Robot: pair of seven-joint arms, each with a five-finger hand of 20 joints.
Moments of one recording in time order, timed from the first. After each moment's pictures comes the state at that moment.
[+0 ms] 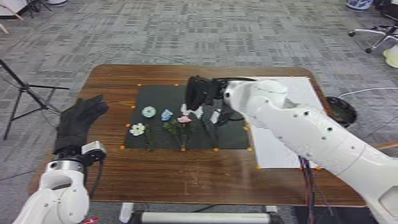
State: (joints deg) left arm 113.9 -65.0 -96.4 -110.0 56.9 11.9 11.3; right arm -43.4 -60.1 31.0 -85.4 -99.6 -17.9 7.0
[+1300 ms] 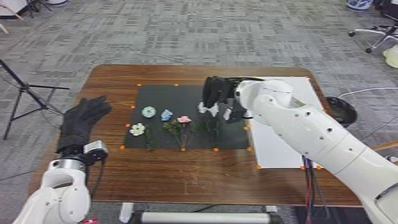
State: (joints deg) left arm 113.4 -64.8 -96.0 -109.8 56.8 11.3 9.9; right arm -45.6 -60.4 35.8 -80.3 -104.5 -20.0 10.1
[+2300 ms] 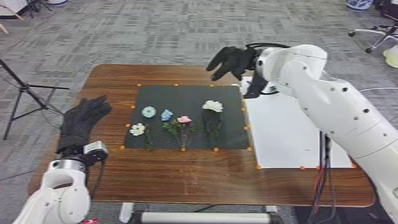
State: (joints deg) left arm 113.6 -64.8 -96.1 -109.9 56.8 11.1 10.0; right arm -42.6 -56.6 46.0 -85.4 -104.3 -27.1 11.4
